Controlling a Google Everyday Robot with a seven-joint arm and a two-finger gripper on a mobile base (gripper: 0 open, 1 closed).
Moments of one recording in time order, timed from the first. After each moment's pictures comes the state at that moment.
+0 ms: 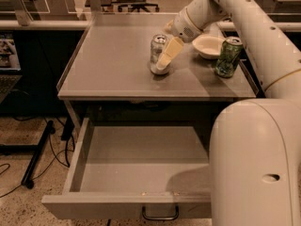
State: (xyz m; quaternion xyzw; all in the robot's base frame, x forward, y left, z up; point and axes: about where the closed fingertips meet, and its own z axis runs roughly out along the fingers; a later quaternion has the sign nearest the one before) arm 0.741 -0.049 0.879 -0.63 0.69 0.17 0.32
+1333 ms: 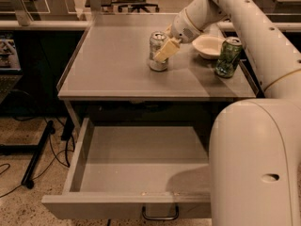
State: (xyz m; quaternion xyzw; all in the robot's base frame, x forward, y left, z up) arm 0.741 -0.049 0.877 -0.63 0.69 0.18 0.31
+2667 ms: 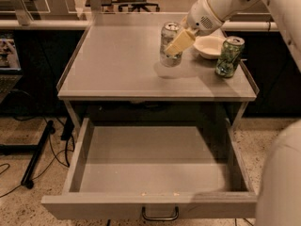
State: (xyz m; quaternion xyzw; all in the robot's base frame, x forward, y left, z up) arm 0.684 -0.082 0.931 -0.58 0.73 0.17 0.32
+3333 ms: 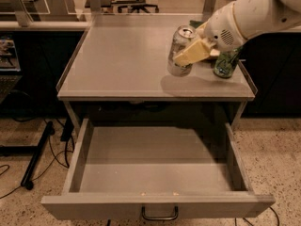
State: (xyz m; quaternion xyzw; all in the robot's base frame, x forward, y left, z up) arm 0.605 -0.095 0.955 -0.52 0.75 0.16 0.39
